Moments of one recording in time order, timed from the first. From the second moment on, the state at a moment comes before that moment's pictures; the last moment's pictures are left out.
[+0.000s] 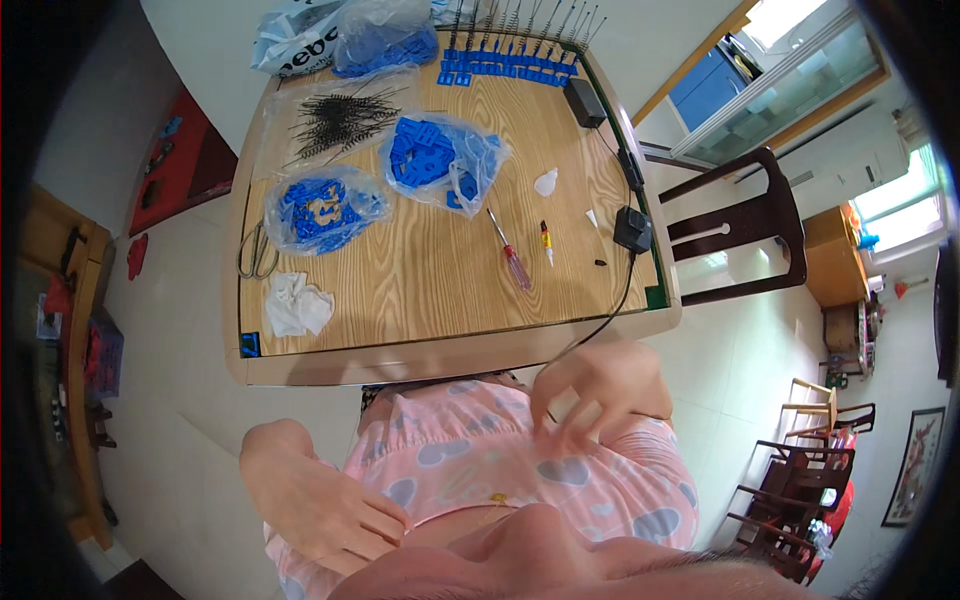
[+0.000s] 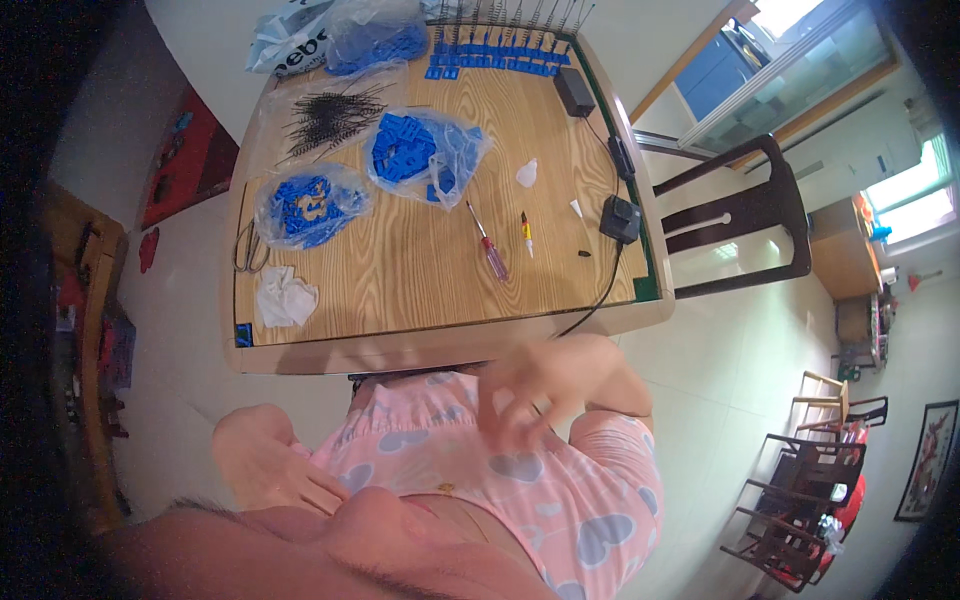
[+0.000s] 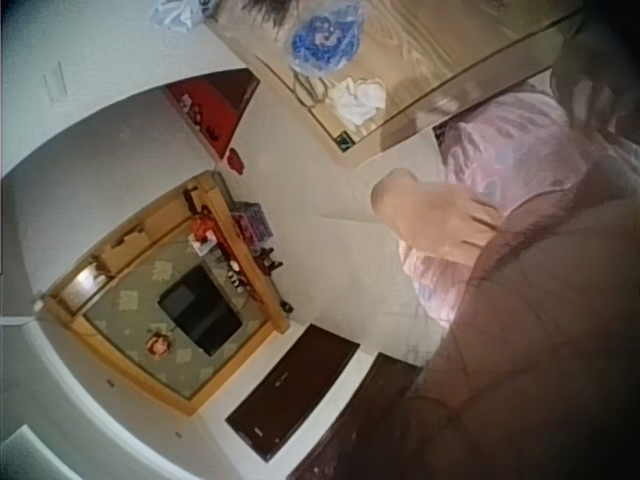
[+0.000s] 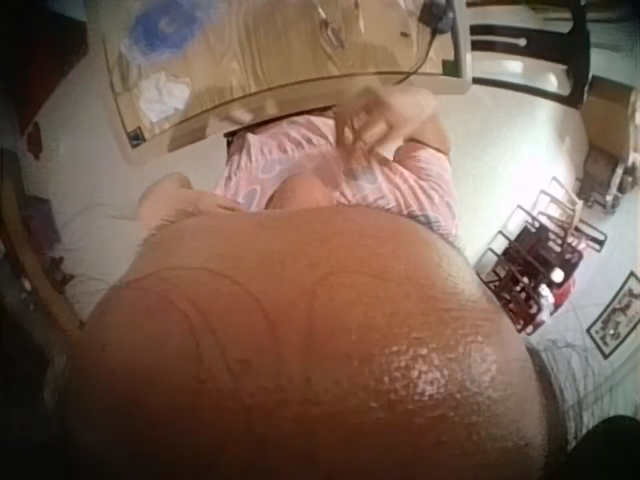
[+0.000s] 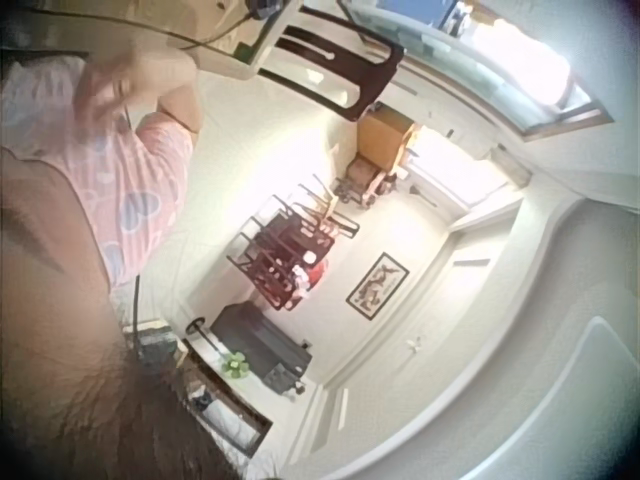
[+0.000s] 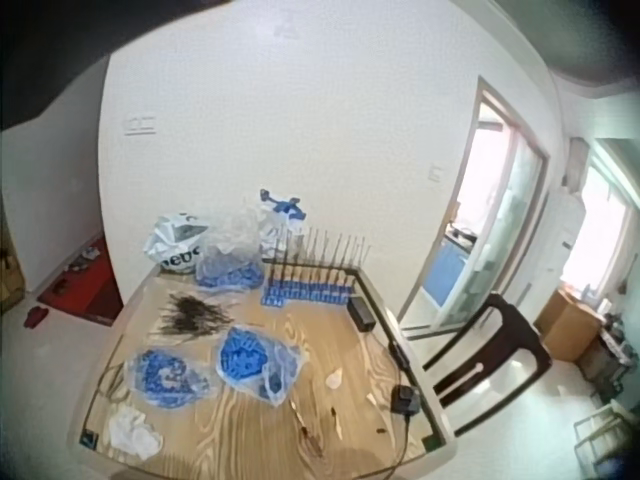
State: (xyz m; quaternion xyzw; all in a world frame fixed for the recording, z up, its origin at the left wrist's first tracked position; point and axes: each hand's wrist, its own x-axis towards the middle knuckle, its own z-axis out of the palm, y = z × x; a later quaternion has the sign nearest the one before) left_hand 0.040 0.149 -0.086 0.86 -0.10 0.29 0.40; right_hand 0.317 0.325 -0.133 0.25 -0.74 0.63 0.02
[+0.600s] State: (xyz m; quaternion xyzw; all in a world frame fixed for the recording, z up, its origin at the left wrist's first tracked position) left_hand 0.018 0.209 -0.224 0.57 0.65 0.46 0.20; right_hand 0.322 0.453 -0.199 -0.42 -0.74 0.40 0.34
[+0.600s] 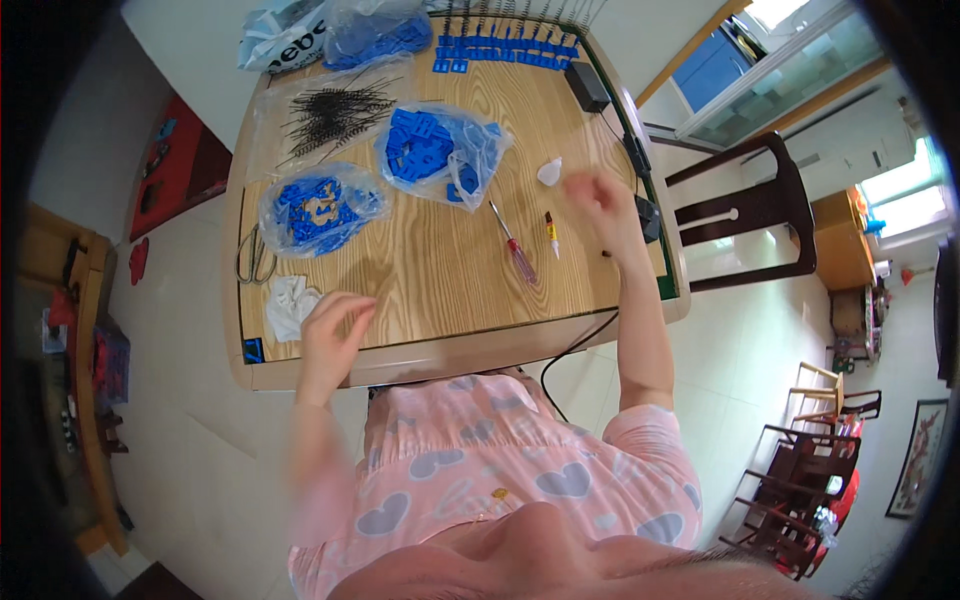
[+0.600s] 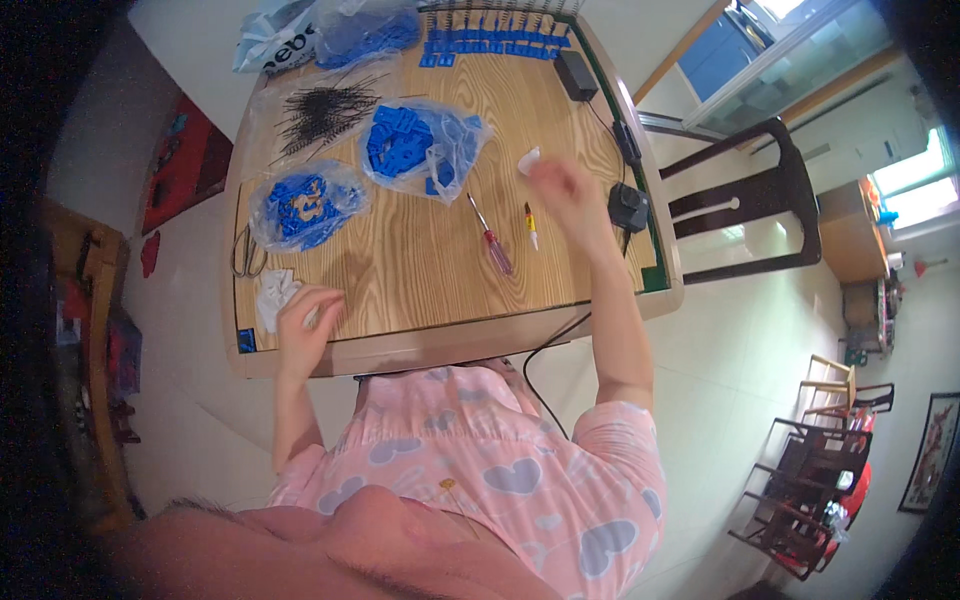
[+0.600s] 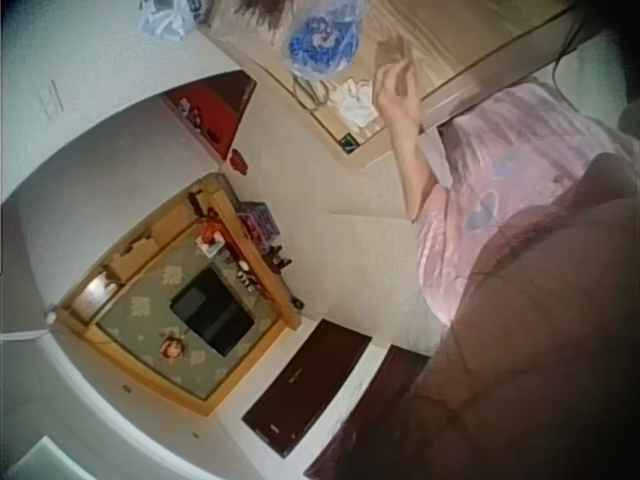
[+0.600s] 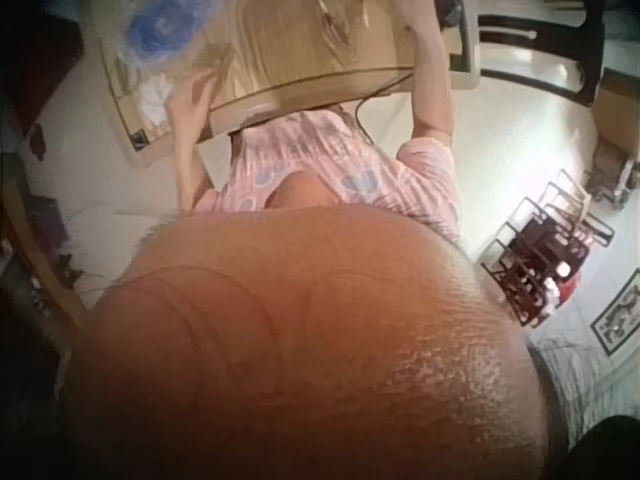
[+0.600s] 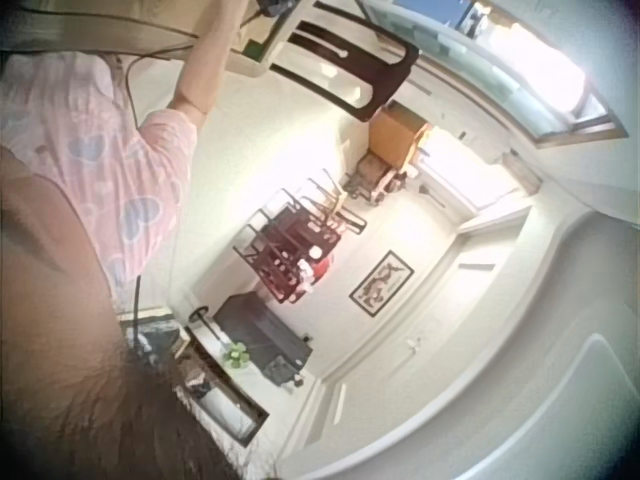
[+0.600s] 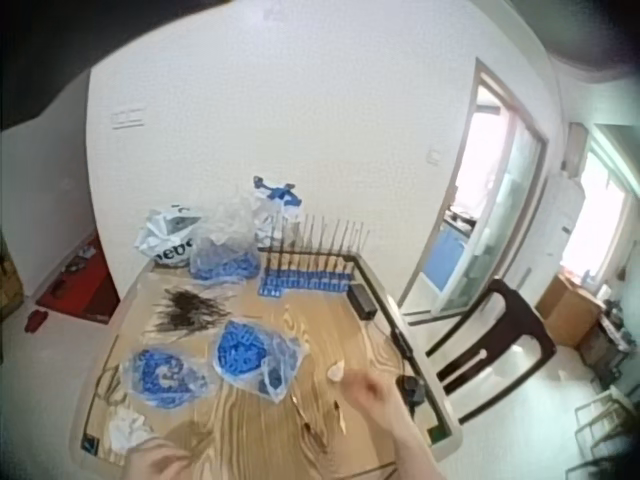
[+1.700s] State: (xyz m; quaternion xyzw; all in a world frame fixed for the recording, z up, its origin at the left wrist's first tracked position) left_hand 0.053 0.417 -0.319 0.63 0.67 0.37 0.08; right_hand 0.307 0.401 -0.325 -0.44 -0.85 0.14 0.25
